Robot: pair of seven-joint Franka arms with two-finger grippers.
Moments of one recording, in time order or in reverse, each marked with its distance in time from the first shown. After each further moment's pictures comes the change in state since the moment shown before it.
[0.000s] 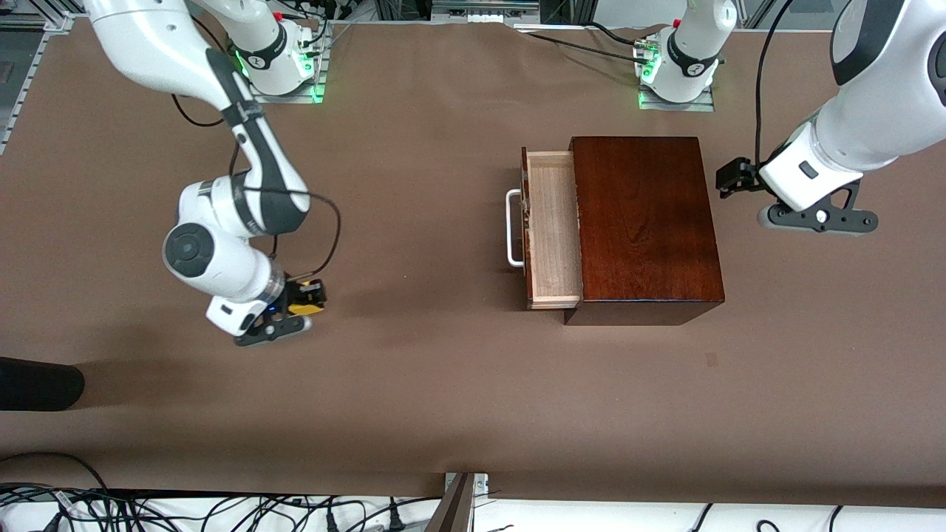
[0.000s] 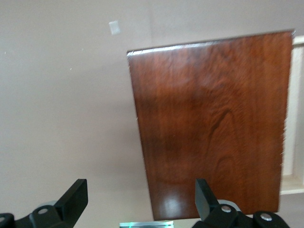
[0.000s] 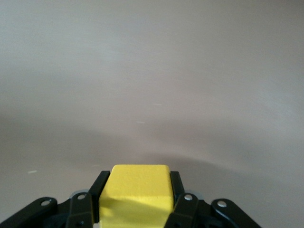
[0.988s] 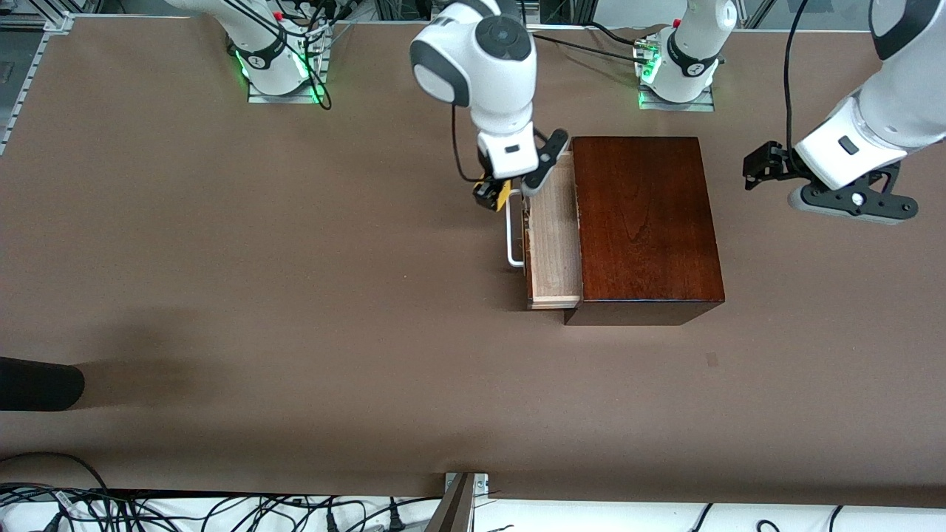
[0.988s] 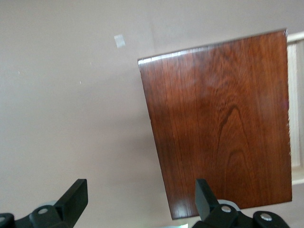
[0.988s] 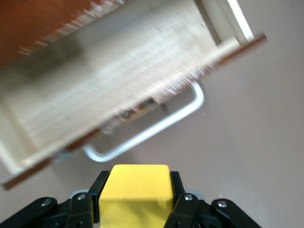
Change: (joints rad) left arm 0.046 0.010 -0.006 0.077 -0.008 0.005 0.109; right arm 0.611 0.027 0.031 0.335 -0.204 -0.237 -0.054
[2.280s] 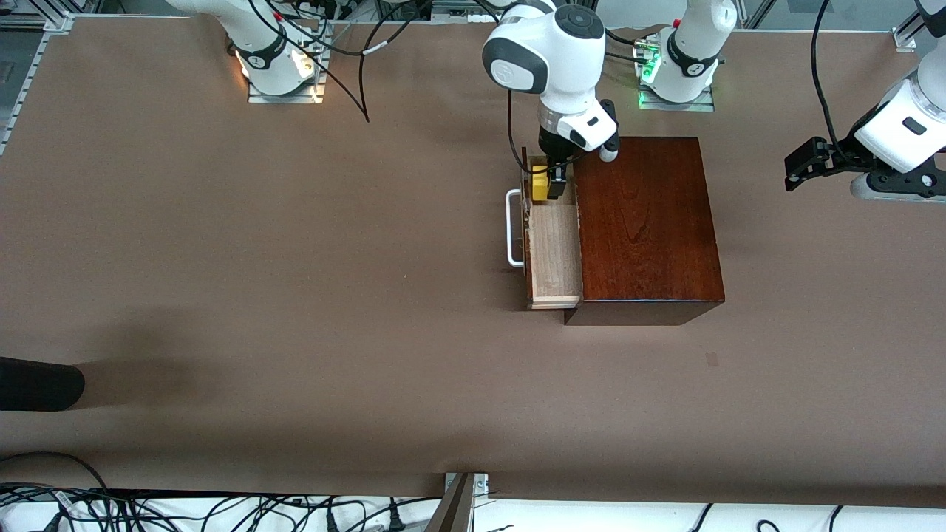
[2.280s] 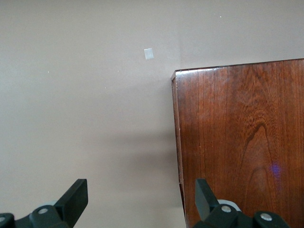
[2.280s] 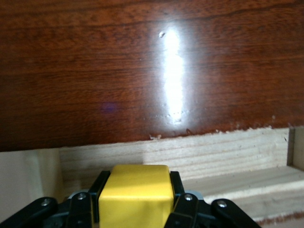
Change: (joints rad) left arm -0.151 -0.131 0.254 -0.152 -0.007 0.118 -0.006; right arm 0.149 0.264 -0.013 0.267 -0.112 0.021 -0.286
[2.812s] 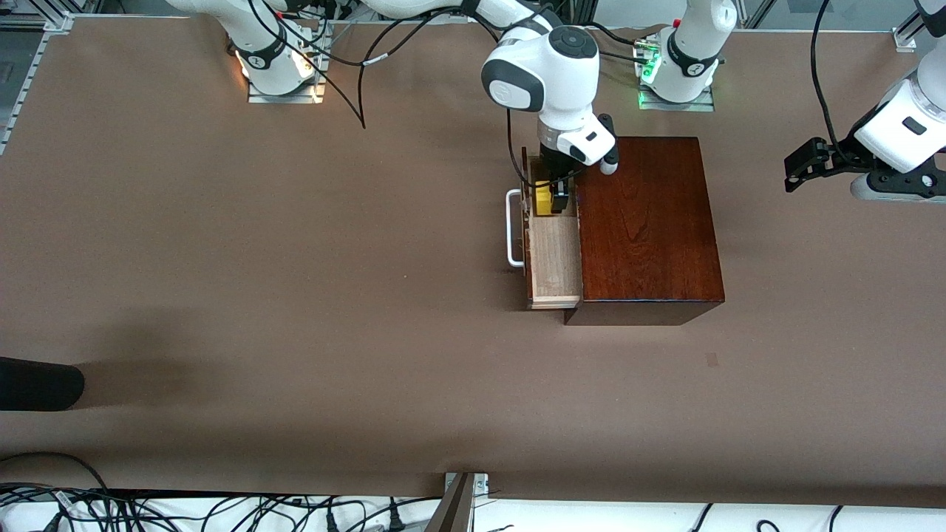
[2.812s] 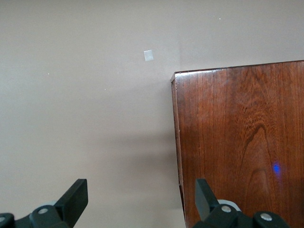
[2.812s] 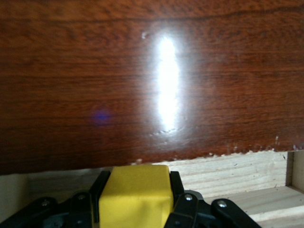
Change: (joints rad) left arm -0.001 0.000 0.000 0.000 0.000 0.006 0.000; right arm -0.010 0.043 -0.016 0.004 0.000 0.090 -0.033
